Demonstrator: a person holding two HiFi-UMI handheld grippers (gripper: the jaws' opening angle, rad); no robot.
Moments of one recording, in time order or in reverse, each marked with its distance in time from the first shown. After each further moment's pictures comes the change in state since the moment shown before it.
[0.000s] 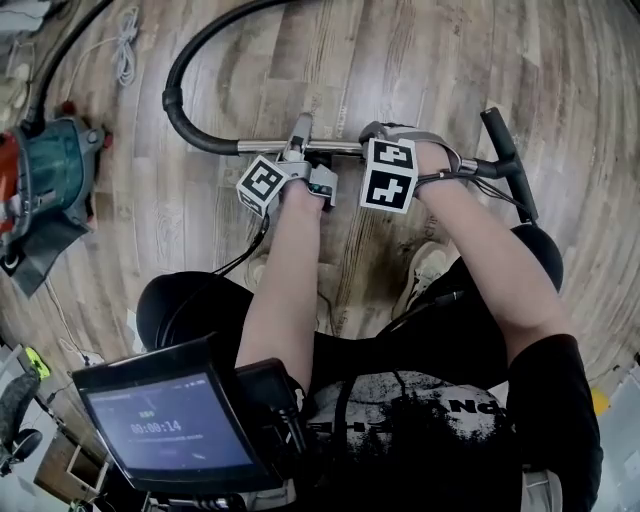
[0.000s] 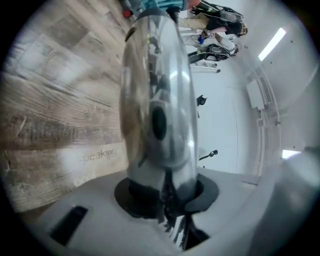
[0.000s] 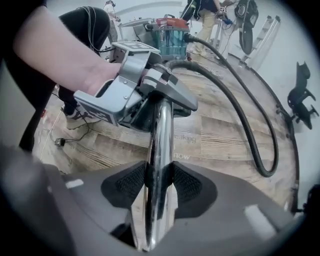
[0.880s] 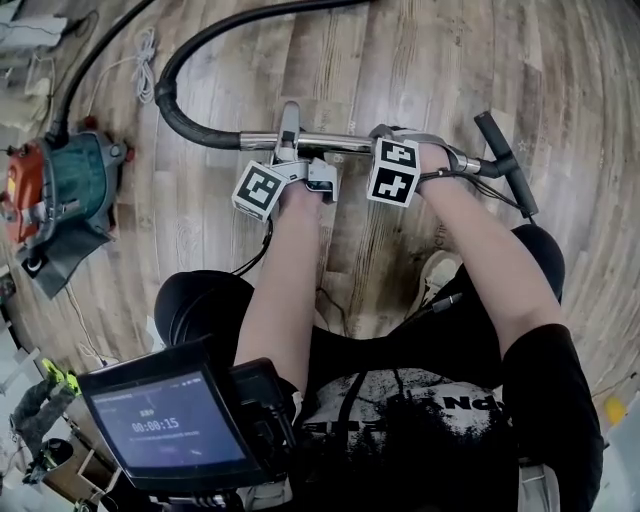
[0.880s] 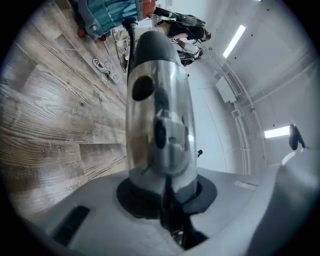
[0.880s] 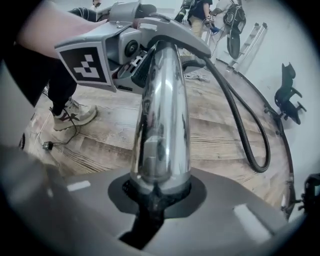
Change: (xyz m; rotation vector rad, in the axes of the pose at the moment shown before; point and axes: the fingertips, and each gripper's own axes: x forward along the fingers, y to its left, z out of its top) left arm 0.011 -0.103 0.039 0.259 -0.112 -0.183; right arm 0.012 -0.035 -0.007 0.054 -0.073 -0.105
